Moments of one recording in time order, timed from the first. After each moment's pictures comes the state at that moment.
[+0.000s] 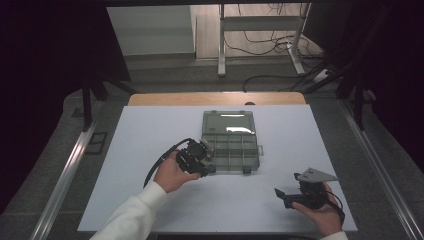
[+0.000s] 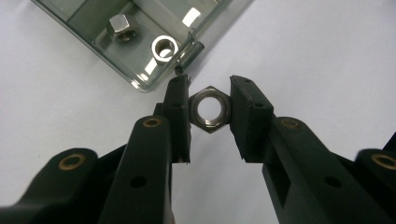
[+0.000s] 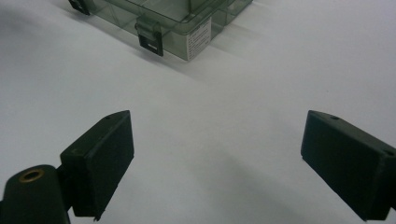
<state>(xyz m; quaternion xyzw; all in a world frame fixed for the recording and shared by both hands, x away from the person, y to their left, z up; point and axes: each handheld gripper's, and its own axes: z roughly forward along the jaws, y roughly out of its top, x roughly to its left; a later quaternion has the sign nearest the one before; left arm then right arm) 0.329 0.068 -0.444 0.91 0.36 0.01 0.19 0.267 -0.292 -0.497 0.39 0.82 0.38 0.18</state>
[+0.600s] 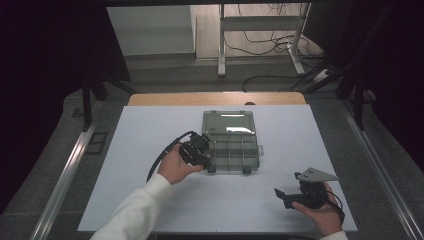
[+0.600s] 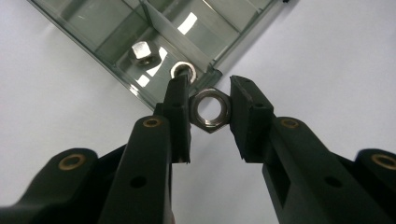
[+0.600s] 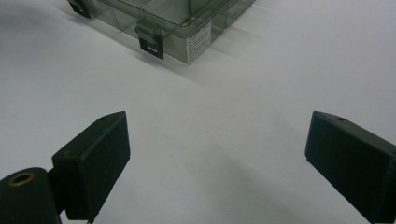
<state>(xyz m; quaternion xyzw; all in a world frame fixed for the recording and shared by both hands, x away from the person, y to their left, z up) 0.349 0.063 -0.439 0.91 0.37 0.02 0.19 0.268 -0.293 -0.496 0.39 0.82 0.38 0.18</state>
